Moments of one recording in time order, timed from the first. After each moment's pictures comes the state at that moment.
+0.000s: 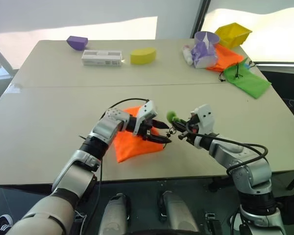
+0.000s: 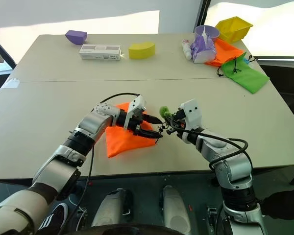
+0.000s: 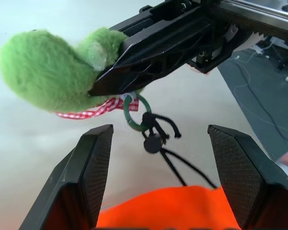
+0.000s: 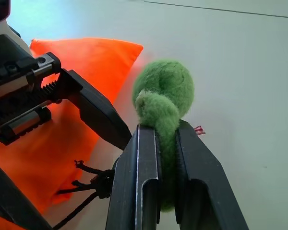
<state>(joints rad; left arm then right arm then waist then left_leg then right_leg) -0.82 0.24 -0.36 0.52 -0.25 0.33 -1.28 -0.24 -0.39 -0.02 -0.44 0.46 0.87 0.36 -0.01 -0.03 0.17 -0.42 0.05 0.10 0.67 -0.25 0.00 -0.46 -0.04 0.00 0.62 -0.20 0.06</state>
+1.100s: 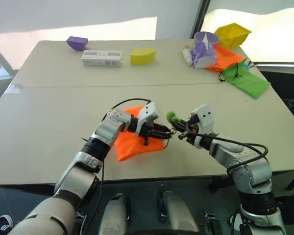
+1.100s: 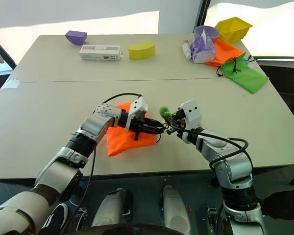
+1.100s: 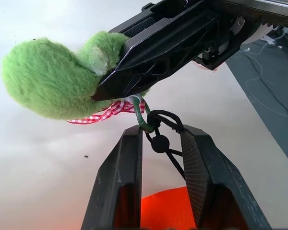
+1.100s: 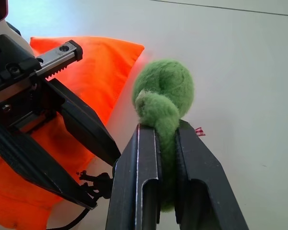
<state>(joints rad) -0.80 0.23 -0.34 0.52 -0.18 0.26 -1.26 -0.24 -0.39 -0.01 -0.44 0.46 0.88 0.36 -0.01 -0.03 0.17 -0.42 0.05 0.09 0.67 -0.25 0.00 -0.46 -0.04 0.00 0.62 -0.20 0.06</state>
